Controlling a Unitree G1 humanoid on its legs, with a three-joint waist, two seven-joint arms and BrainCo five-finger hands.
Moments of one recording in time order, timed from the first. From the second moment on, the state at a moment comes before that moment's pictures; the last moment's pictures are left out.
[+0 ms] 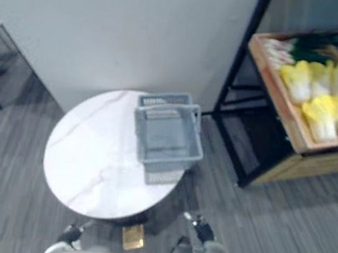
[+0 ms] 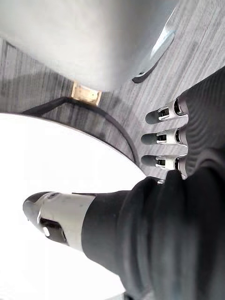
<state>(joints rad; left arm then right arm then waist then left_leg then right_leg) 0.08 0.01 0.24 1.15 -0.31 -0.17 0.11 -0.01 -0.16 0.09 1.13 0.08 -0.17 0.05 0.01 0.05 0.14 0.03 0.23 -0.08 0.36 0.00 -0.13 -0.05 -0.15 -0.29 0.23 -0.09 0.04</state>
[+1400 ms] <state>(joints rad) 0.09 0.11 0.07 1.12 -0.23 -0.16 0.07 -0.89 -0.67 0.26 0.77 -0.29 -0.16 -0.05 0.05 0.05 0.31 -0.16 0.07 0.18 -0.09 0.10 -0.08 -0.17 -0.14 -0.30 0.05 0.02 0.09</state>
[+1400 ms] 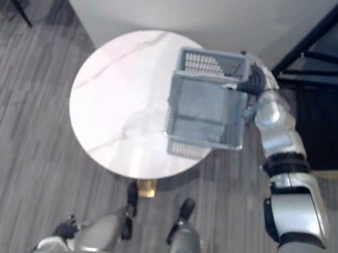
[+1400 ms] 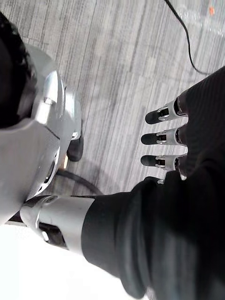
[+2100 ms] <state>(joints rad) 0.08 0.12 0.06 1.10 -0.23 -0.17 0.11 -1.02 -0.67 0.32 0.92 -0.37 -0.15 -0.06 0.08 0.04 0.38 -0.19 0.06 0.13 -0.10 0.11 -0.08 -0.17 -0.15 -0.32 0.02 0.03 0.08</state>
